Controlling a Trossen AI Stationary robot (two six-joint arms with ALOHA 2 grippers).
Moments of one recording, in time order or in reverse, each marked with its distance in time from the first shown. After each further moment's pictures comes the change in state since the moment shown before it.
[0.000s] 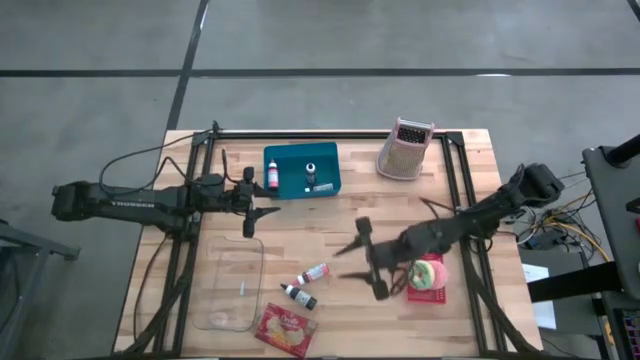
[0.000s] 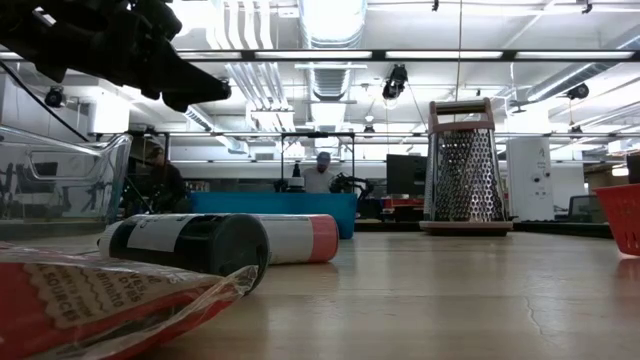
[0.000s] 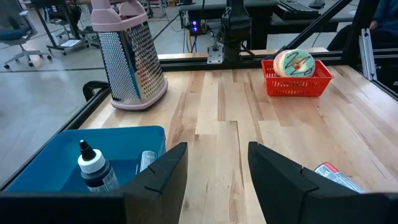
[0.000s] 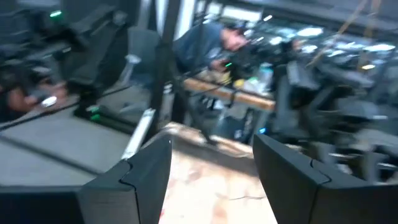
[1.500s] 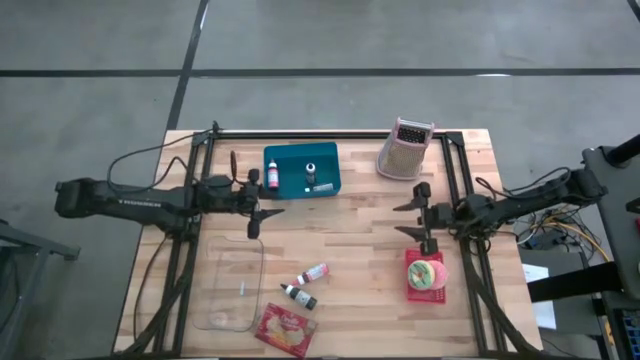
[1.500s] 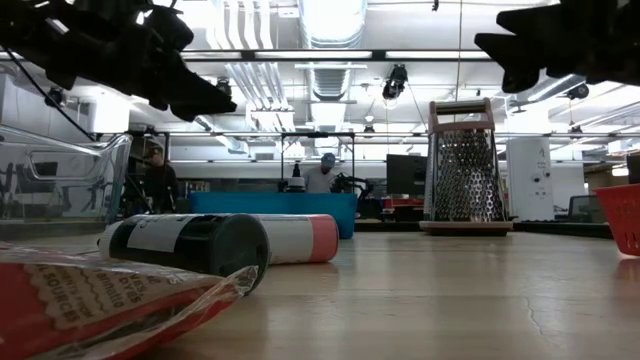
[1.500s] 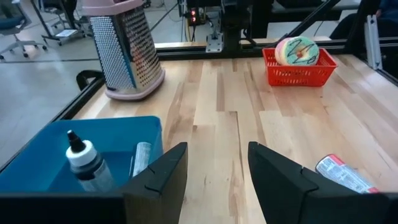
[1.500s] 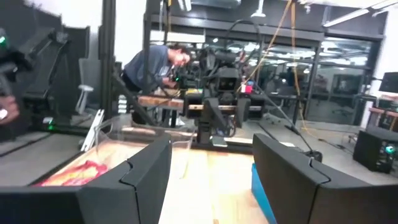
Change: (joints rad) left arm 0.000 0.099 -0.001 0.059 0.005 -0.003; right arm -0.217 -0.787 -0.747 0.103 -0.019 0.095
